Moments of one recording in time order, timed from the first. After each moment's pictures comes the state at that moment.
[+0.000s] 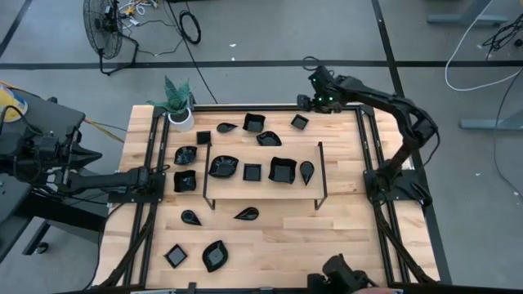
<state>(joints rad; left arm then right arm) 0.06 0.01 1.39 -1.52 -0.07 -0.07 -0.83 1.67 1.27 -0.74 -0.07 0.71</state>
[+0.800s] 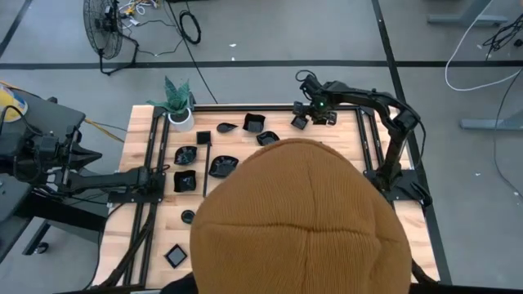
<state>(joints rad) 0.06 0.01 1.39 -1.52 -0.07 -0.07 -0.83 1.86 1.27 -0.74 -0.11 0.95</state>
